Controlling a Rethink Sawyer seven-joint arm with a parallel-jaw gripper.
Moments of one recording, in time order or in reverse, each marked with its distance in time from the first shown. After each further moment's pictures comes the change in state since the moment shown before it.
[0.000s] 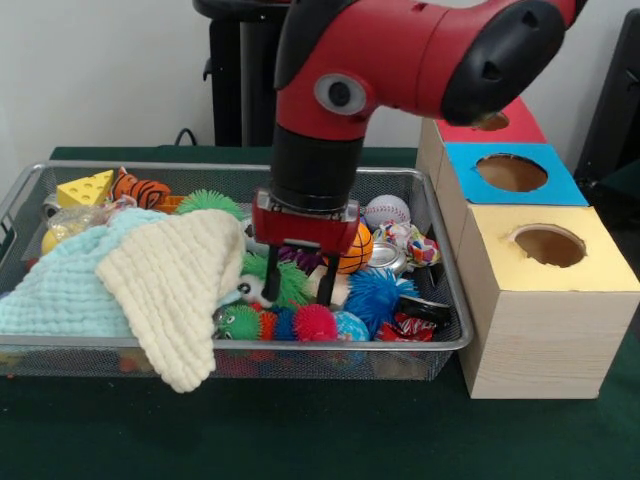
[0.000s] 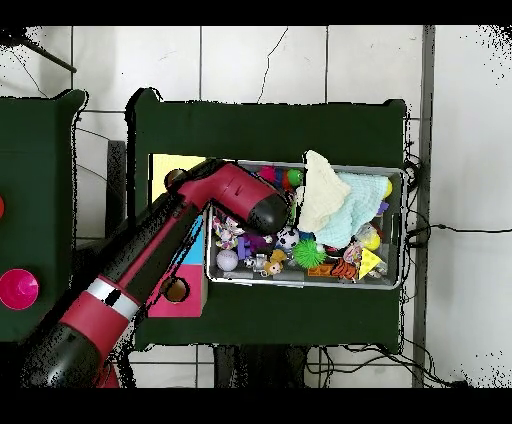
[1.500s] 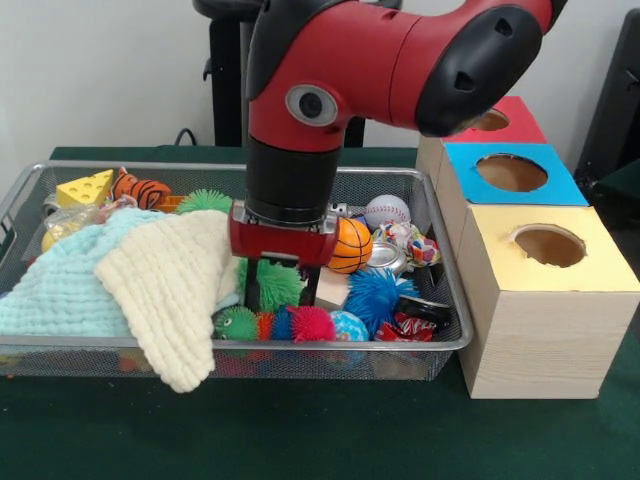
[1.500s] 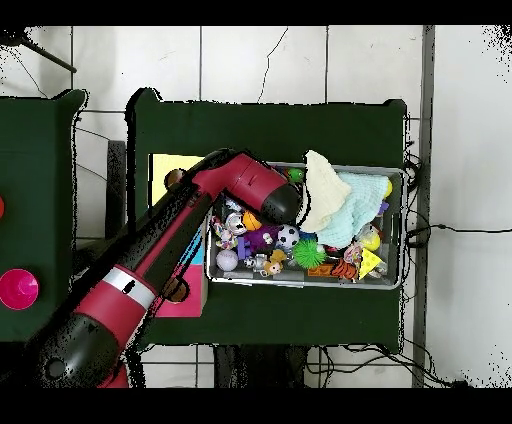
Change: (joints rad) arm -0.044 -0.027 0.026 -0.051 -0.071 0.005 0.000
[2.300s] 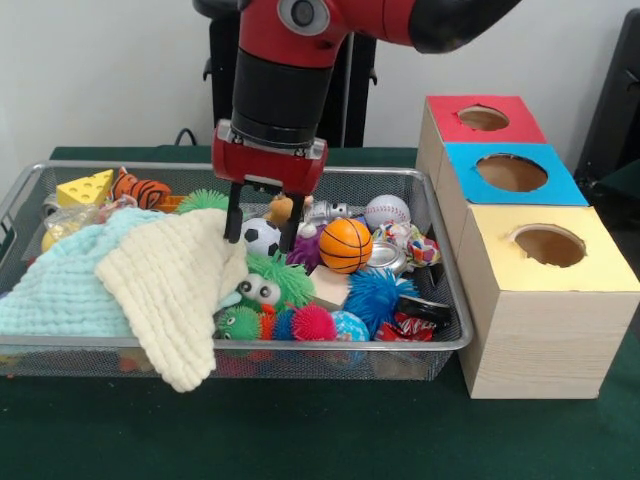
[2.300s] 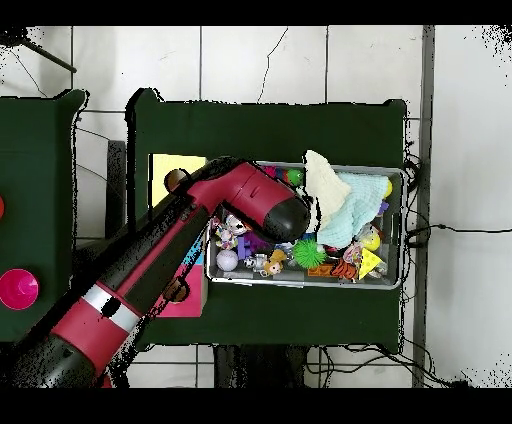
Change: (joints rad) arm 0.037 -0.080 0.000 0.125 -0.068 -0.041 0.000
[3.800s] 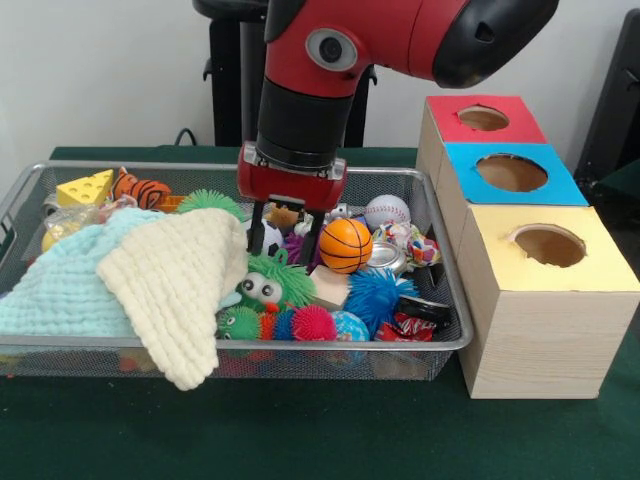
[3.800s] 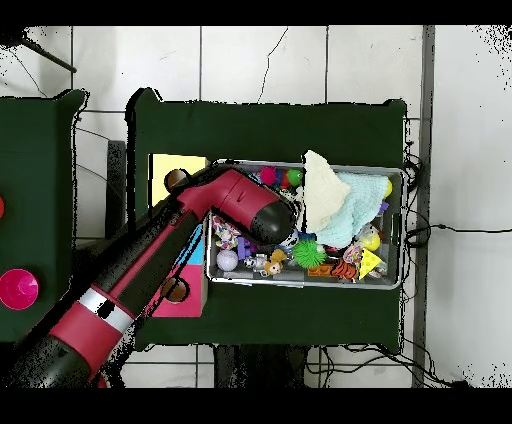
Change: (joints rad) arm 0.042 0.043 0.019 0.003 -0.007 0.005 0.000
